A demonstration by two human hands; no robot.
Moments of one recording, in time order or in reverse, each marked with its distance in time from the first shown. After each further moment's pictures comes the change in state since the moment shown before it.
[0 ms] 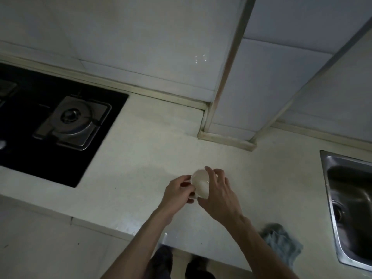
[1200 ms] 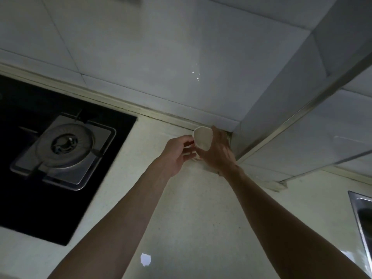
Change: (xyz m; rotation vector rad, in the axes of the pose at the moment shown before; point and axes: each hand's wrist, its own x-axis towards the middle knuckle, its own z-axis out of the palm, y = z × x) left_hand 0.184 0.131 -0.133 -0.606 -0.056 0.003; right_hand 0.274 -0.076 -0.021 0.070 0.232 0.051
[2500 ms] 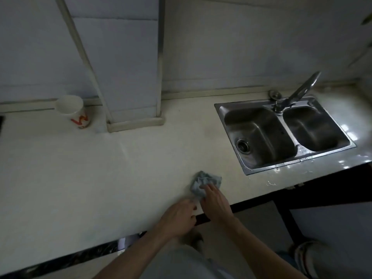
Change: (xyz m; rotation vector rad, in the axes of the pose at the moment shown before) left_hand -0.243 -0.348 0.153 1.699 -0.777 0.284; right_hand -0.437 0.270 -0.064 0.019 -0.074 0.419
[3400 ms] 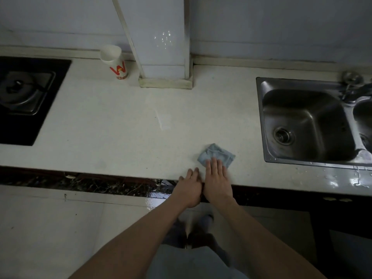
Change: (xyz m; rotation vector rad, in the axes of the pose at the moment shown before) left_hand 0.036 0.045 0.089 0.359 -0.003 -0.313; right_hand -0.005 0.057 0.030 -0.479 -0.189 -0.276
